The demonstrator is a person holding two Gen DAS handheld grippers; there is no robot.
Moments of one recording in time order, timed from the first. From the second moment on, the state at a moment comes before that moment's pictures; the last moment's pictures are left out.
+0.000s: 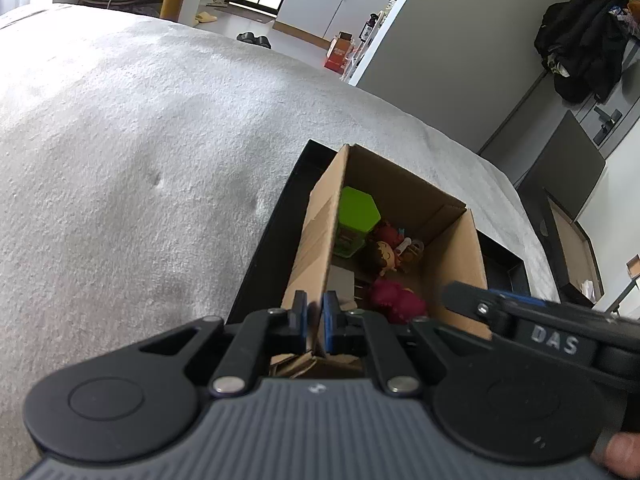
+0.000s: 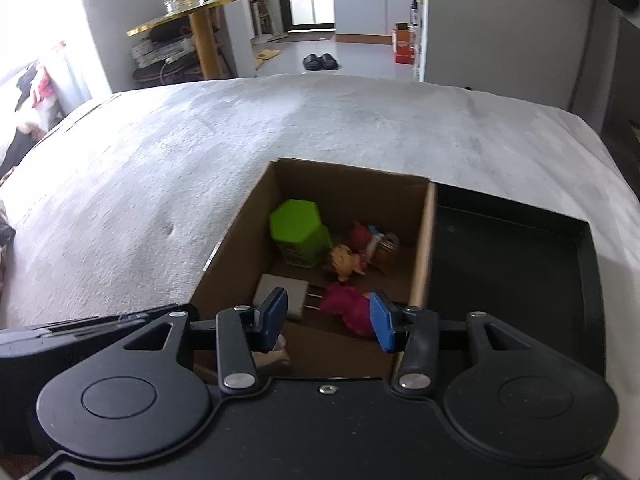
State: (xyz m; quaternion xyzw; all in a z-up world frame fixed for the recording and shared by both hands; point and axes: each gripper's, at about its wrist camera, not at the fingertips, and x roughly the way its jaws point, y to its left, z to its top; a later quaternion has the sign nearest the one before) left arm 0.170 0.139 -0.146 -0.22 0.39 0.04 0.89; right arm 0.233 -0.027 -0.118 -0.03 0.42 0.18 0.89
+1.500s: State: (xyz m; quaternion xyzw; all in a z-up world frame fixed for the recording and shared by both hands) left arm 0.123 0.048 0.018 -0.11 0.38 0.02 0.92; right arm 0.172 -0.206 -0.037 0.09 0.39 0.06 0.91
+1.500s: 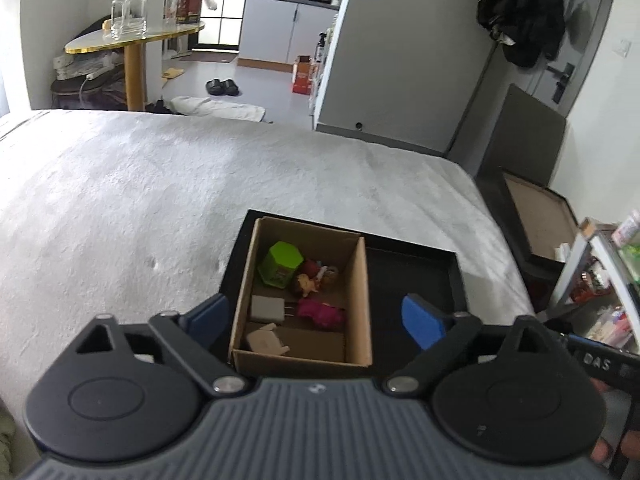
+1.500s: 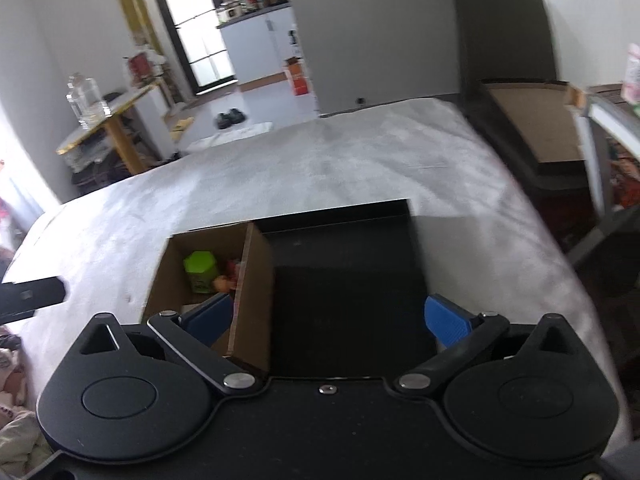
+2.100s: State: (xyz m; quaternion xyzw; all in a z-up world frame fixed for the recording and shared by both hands) left arm 0.071 0.045 0.044 -0.10 0.37 -0.01 0.92; right arm 0.127 -0.229 -0.010 0.09 0.41 0.07 0.91
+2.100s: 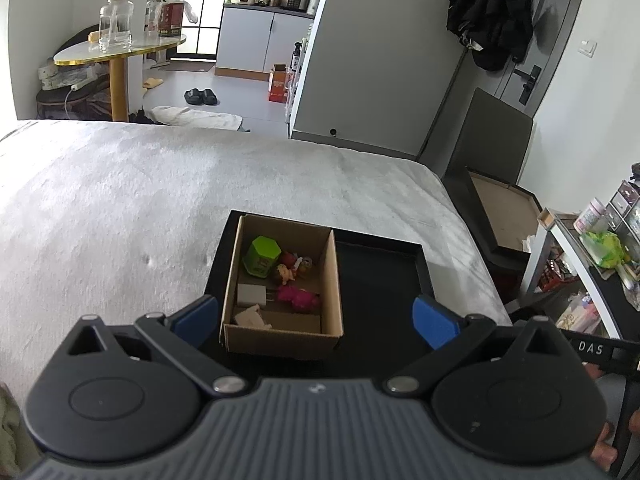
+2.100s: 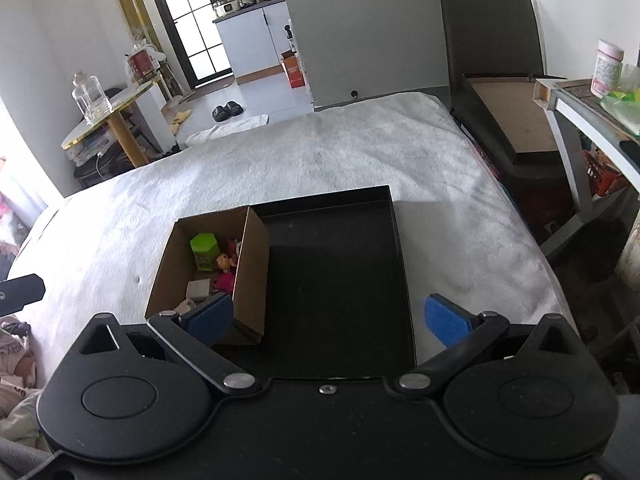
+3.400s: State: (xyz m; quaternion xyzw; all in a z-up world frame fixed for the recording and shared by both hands) left arm 0.001 0.015 0.055 -0.07 0.36 -0.02 0.93; right arm 0.066 -0.210 0.010 0.05 0.41 0.12 0.90
